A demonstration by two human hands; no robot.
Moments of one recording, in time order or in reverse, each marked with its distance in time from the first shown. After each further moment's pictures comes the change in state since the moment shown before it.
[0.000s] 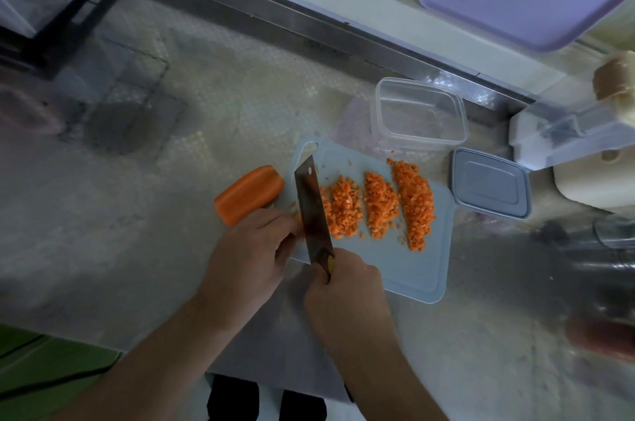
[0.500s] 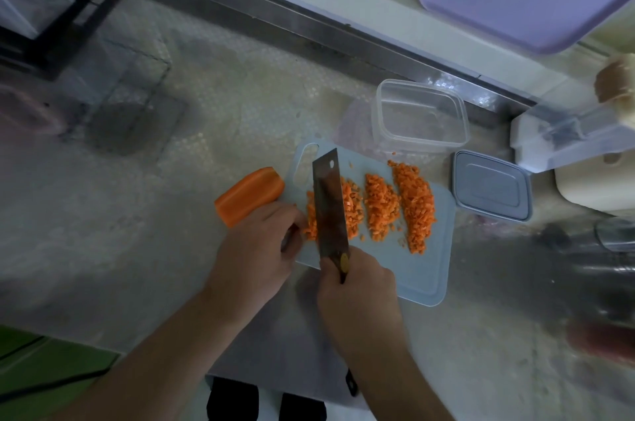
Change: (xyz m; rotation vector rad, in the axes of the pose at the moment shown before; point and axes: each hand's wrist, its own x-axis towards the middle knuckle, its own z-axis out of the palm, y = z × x) left_hand 0.012 0.006 0.003 -0.075 -0.014 -0.085; right_hand 0.001 0.007 -0.011 0.069 0.099 -0.053
